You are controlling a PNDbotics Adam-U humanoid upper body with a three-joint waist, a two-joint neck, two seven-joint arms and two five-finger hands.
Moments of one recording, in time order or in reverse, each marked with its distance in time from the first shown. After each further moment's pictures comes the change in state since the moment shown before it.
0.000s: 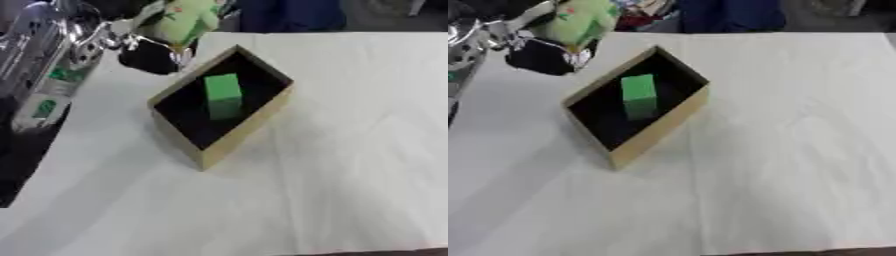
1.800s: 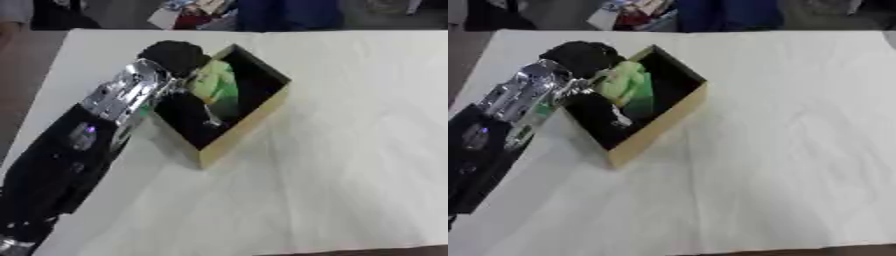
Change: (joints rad) left arm 0.001 -0.129 -0.073 0.354 -0.276 -0.084 -0.027; right arm -0.001 0.009 0.000 0.000 -0.013 0.010 0.000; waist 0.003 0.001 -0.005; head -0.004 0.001
